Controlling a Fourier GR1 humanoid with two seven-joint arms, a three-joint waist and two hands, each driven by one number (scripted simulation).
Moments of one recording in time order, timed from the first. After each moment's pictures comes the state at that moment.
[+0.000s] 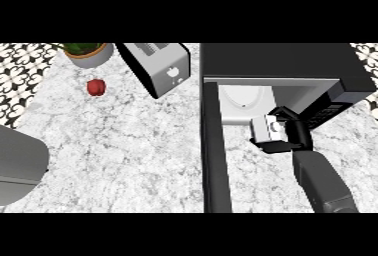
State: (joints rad) left arm 0.83 0.15 0.37 -2.31 0.68 -0.61 -0.12; right arm -0.61 -0.18 -0.33 -0.30 0.19 0.04 -0.96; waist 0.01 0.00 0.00
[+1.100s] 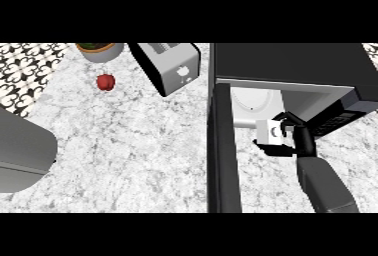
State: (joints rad) left arm 0.72 0.21 0.37 -2.30 0.71 -0.60 -0.11; right arm -0.57 -0.19 -0.31 -0.32 0.22 -0.19 -1.04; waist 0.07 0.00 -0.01
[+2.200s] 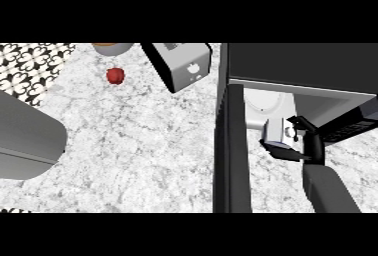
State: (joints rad) left arm 0.63 0.27 0.39 -2.28 0.71 -0.58 -0.07; right arm -0.45 -0.17 -0.32 -0.52 0.19 -0.28 -1.03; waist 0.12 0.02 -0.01
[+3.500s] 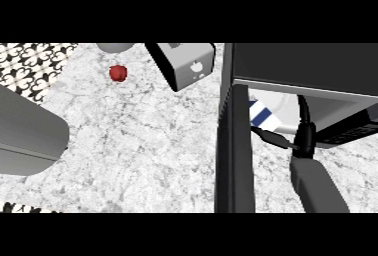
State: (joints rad) left arm 0.53 0.32 0.35 -2.22 0.67 -0.57 -0.03; right arm -0.47 -0.11 -0.28 -0.58 0.18 -0.59 -0.77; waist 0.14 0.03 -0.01
